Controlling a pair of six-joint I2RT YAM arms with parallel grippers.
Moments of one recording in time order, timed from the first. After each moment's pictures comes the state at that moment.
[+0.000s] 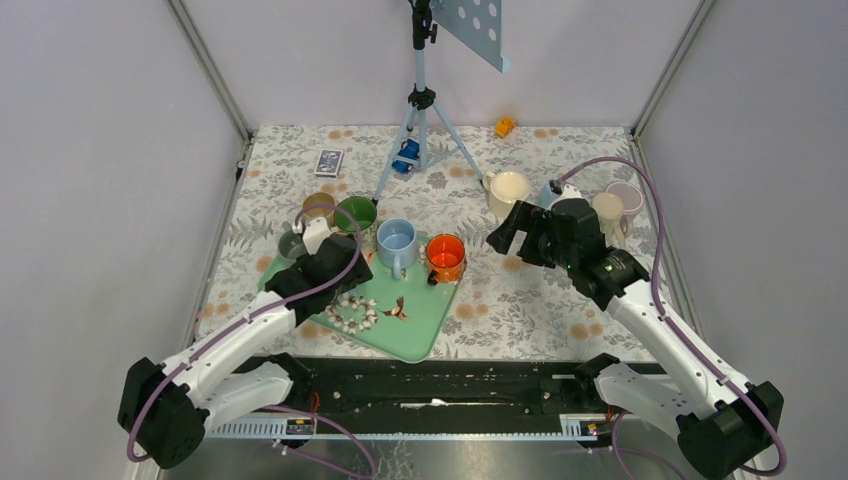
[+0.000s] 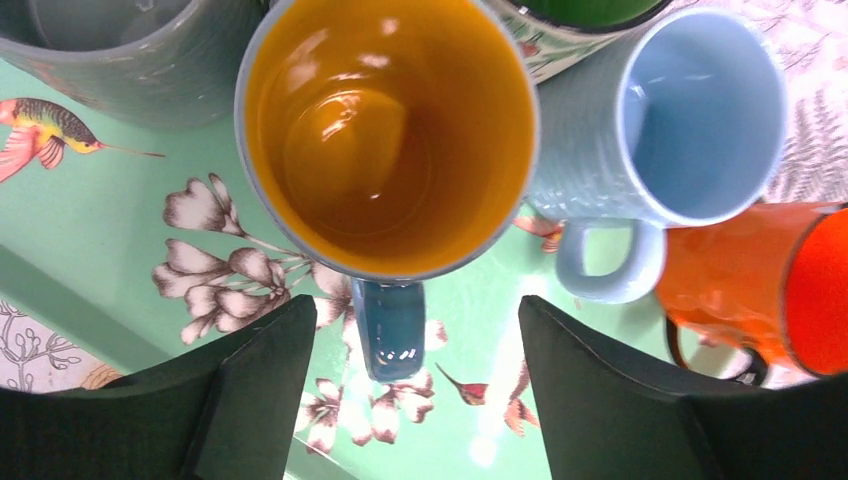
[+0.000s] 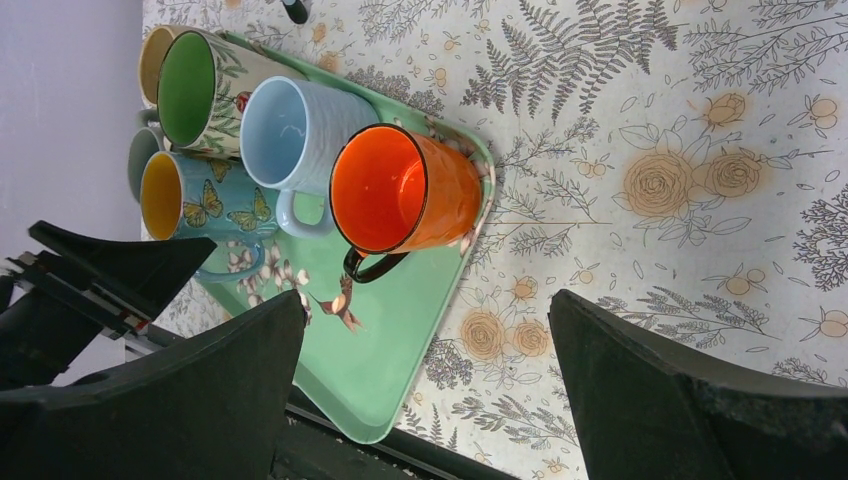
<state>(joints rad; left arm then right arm) -0.62 0.98 0.65 -0.55 -0.46 -0.89 0.49 0.97 0.87 -0.49 -0.05 0.70</state>
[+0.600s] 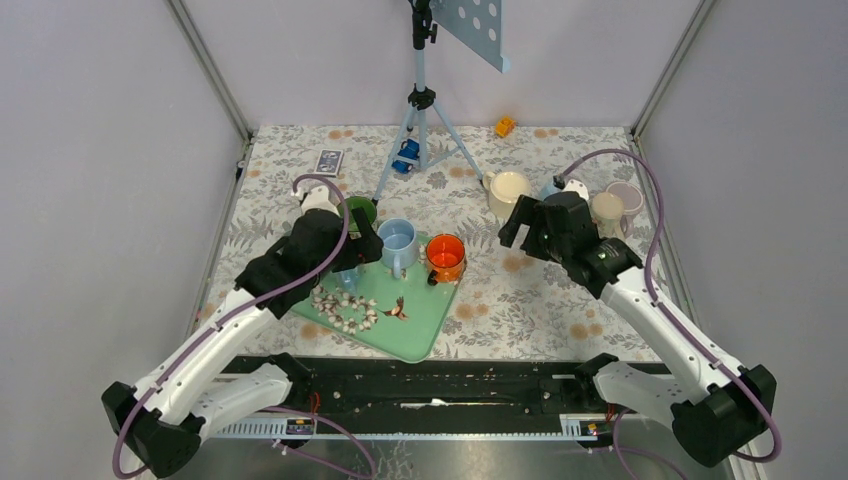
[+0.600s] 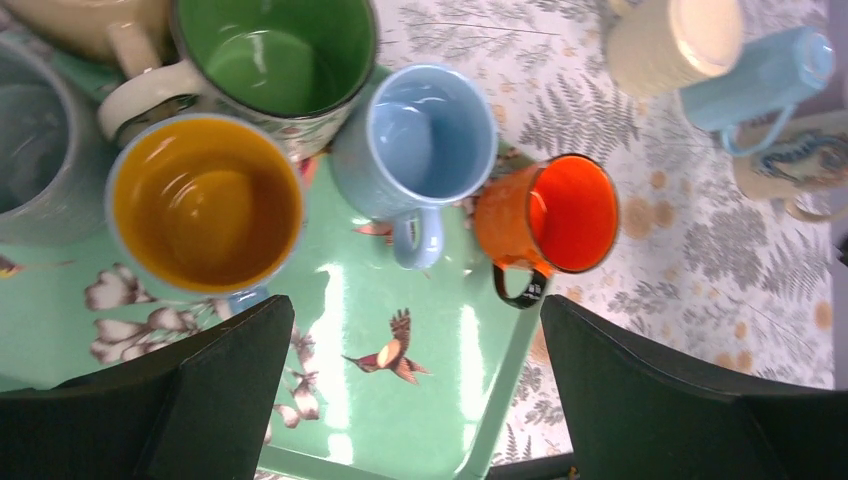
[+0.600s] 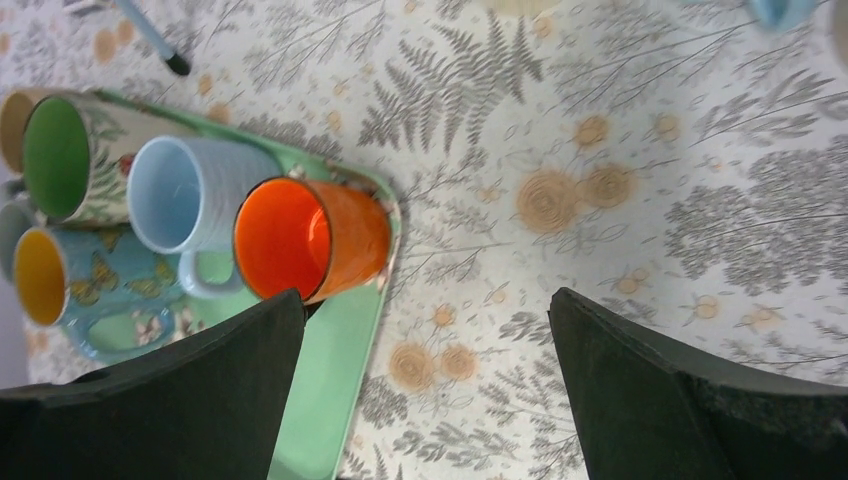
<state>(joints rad) -0.62 0.91 0.91 -0.64 -0.29 -0.71 0.49 1.04 0.92 -0.57 0.13 0.68</state>
